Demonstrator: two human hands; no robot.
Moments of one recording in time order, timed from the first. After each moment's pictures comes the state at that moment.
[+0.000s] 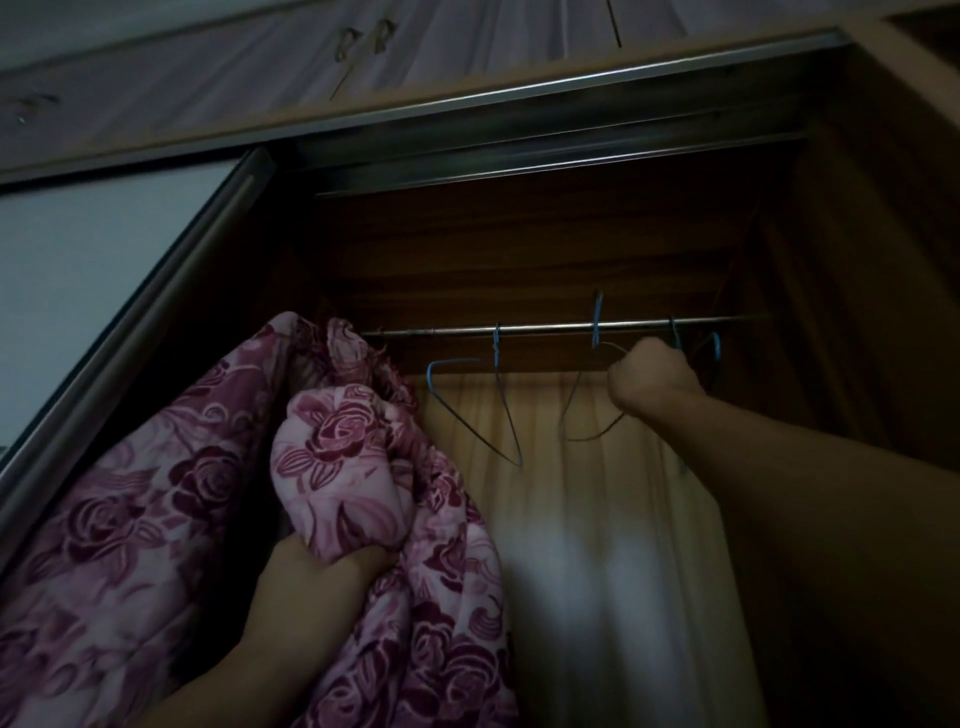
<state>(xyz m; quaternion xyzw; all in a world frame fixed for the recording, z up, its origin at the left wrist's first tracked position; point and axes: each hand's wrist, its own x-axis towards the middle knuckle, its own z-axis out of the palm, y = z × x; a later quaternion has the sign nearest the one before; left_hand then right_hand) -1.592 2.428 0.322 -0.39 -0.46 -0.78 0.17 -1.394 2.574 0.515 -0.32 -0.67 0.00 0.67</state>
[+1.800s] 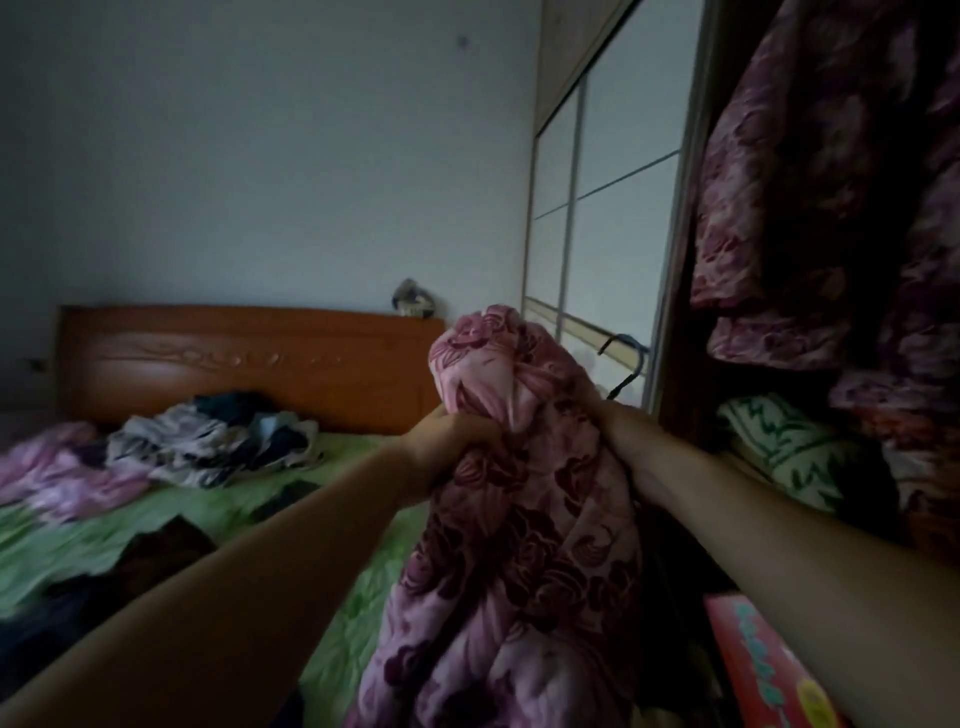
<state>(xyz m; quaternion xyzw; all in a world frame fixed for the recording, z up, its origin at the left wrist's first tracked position) -1.085 2.105 0.049 0.03 -0.66 -0.75 0.03 -1.200 2.264 0.045 0.13 -0.67 0.72 -0.16</state>
